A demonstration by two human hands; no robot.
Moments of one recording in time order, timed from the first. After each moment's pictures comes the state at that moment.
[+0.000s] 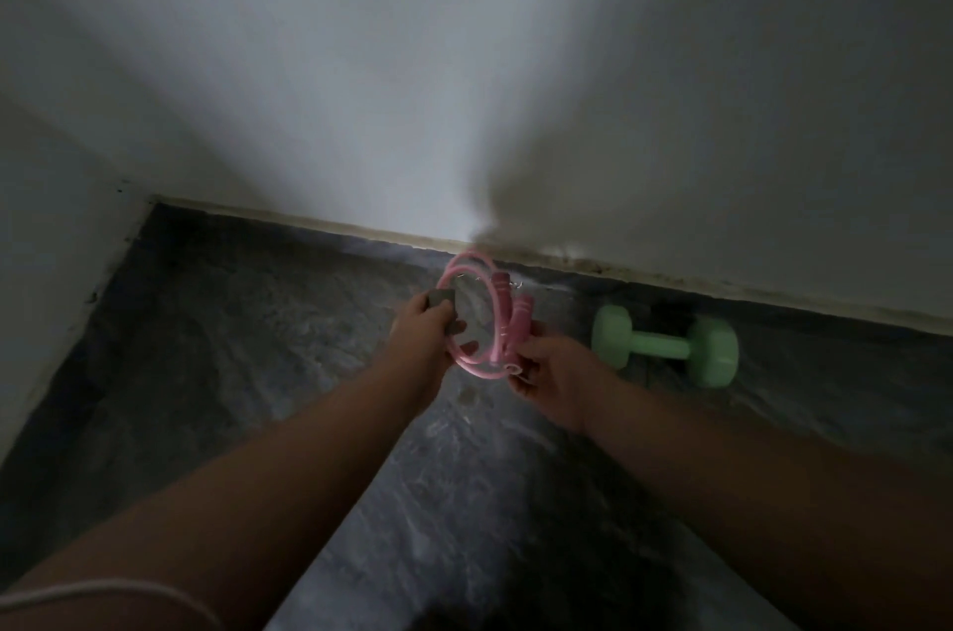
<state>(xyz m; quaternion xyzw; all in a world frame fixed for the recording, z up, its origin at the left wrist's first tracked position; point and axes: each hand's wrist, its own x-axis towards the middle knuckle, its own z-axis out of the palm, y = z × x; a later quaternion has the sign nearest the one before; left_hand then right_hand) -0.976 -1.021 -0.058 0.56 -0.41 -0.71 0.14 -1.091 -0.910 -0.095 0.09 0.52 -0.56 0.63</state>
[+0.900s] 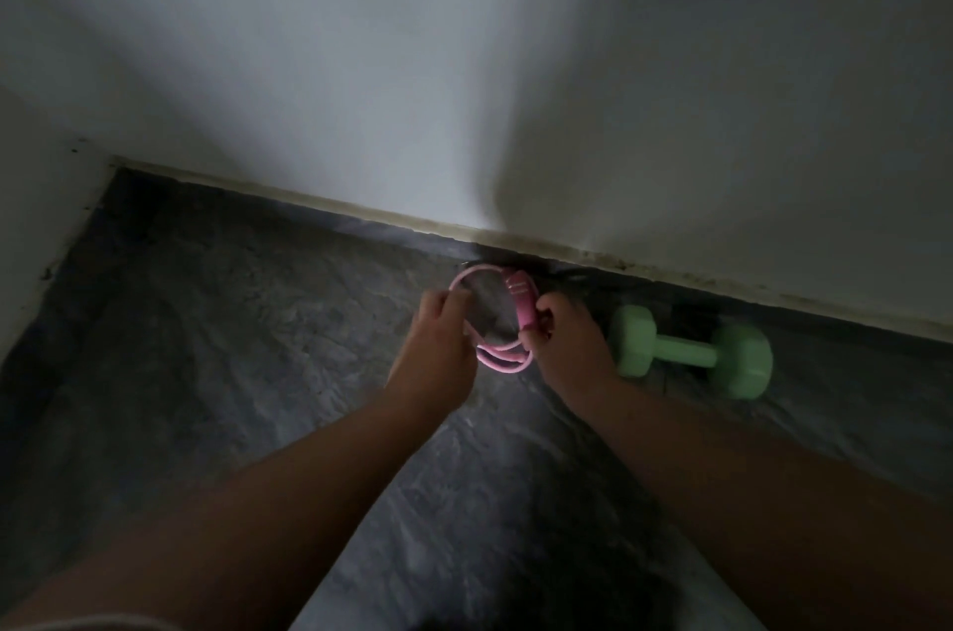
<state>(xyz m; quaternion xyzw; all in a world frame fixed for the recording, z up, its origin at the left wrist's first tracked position) -0.962 -1.024 -0.122 0.42 -0.84 -0.34 0.04 -1.110 -0.931 -0.155 -0.33 0.85 -0.28 0.30</state>
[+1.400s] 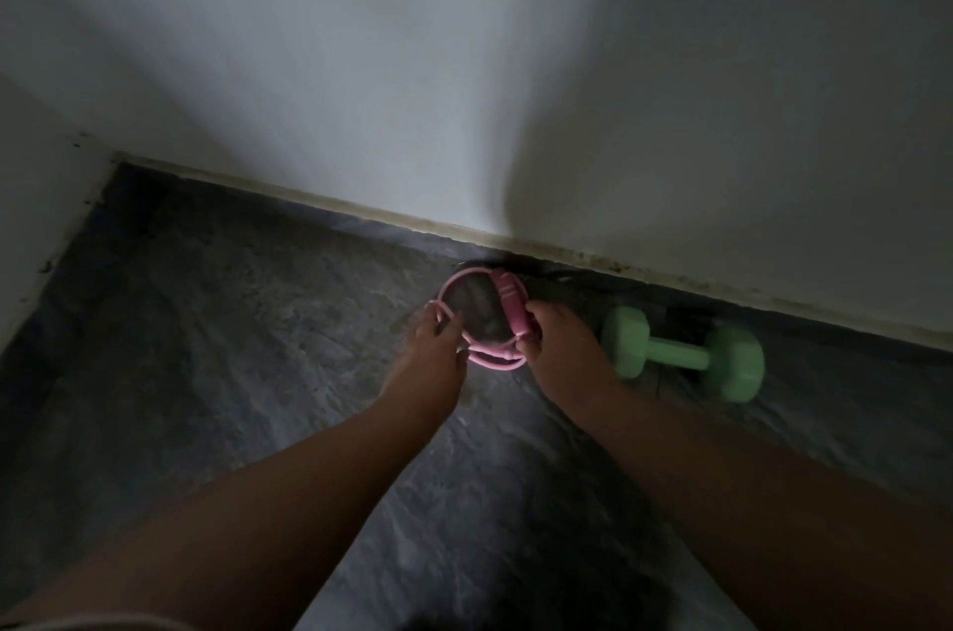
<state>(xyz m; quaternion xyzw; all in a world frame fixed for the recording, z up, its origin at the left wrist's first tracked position) -0.952 -1.023 -0.155 0.42 -0.86 -0.28 -0.09 -1.110 -0.927 -0.144 -0.41 0.83 -0.20 0.30</state>
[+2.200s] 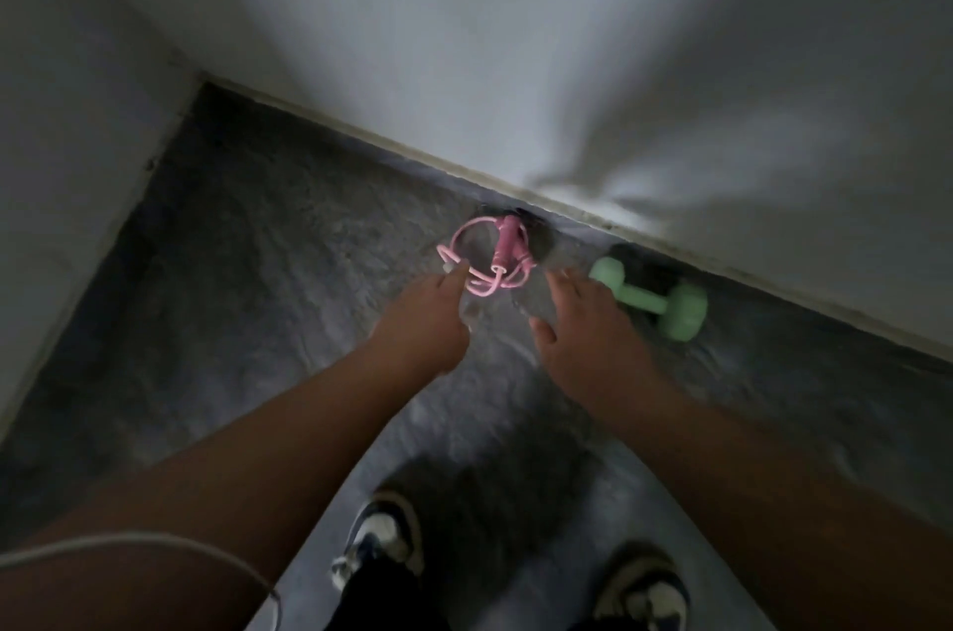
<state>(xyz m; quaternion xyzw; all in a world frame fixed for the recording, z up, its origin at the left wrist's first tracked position) -0.921 -0.981 0.020 0.46 -0.82 -0.31 -0.17 -1.080 -0.862 0.025 -0.51 0.82 -0.06 0.26</state>
